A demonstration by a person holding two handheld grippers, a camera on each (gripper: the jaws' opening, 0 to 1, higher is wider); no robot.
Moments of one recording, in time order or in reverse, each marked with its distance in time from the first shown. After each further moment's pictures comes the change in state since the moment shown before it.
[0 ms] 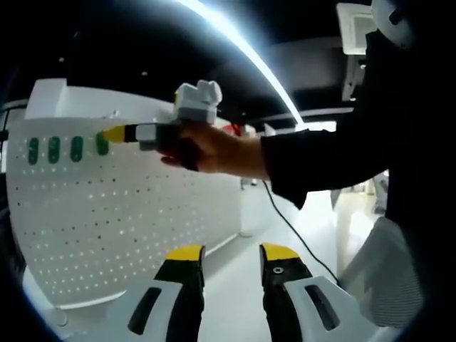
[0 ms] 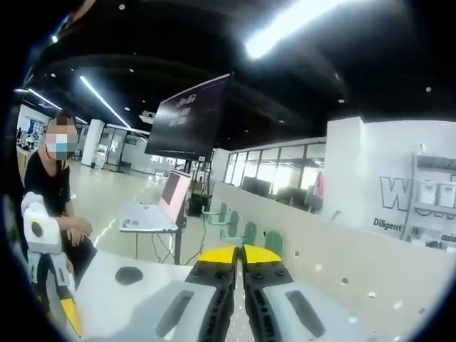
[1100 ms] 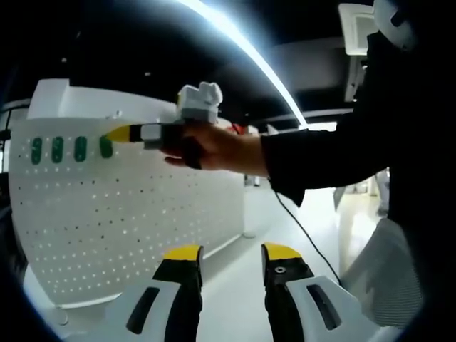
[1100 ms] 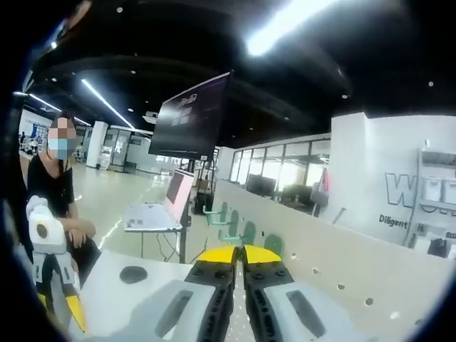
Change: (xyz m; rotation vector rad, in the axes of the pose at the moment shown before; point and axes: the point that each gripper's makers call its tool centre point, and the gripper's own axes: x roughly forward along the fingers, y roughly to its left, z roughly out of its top) left arm -0.001 0.004 0.001 -0.004 -0.004 0.017; right arm 0.004 -0.002 0.001 0.003 0.032 0.037
